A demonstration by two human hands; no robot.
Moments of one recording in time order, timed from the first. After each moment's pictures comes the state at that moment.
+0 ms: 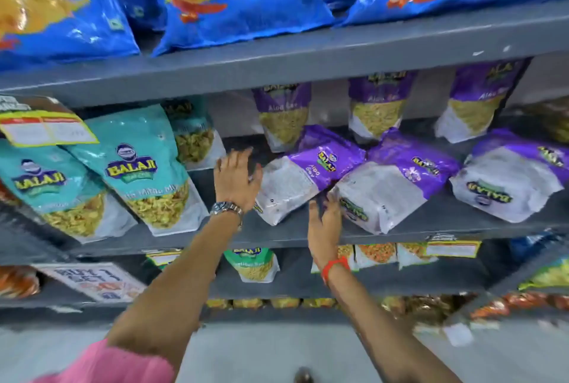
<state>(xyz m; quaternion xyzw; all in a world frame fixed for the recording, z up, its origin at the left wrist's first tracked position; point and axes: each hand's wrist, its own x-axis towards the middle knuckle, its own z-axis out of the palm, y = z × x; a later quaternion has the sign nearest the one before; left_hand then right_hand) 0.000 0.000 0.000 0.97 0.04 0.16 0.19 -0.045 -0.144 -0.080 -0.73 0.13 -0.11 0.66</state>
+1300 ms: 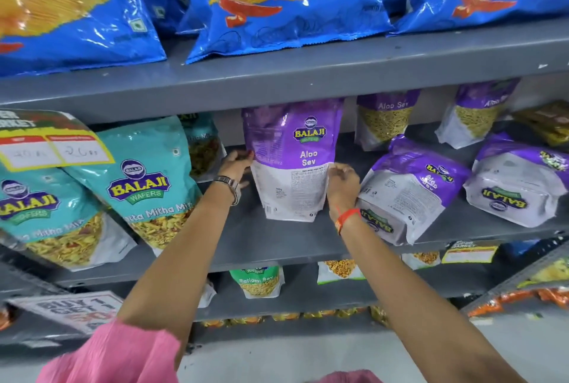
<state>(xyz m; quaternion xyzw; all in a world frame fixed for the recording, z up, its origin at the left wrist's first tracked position) 0.089 0.053 -0.001 0.70 0.16 -0.06 0.69 0.048 -0.133 -0.036 -0.65 0.24 -0.18 0.69</state>
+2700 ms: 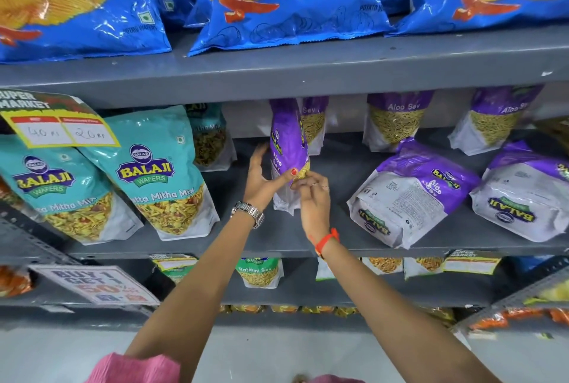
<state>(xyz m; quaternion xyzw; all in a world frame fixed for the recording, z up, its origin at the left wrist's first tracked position) 0.032 0.004 -0.016 0.77 0.01 0.11 0.62 0.011 -0.101 -0.061 -0.70 0.01 -0.12 0.70</state>
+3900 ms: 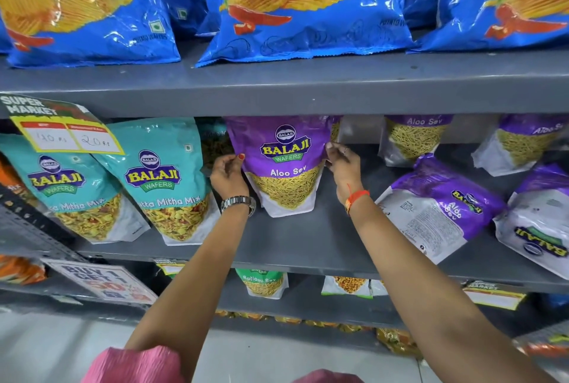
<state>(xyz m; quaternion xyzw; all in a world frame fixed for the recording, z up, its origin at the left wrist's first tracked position) 0.064 0.043 -0.002 0.64 0.24 0.37 0.63 0.104 -0.138 -0.013 -0.61 0.05 -0.03 0.79</state>
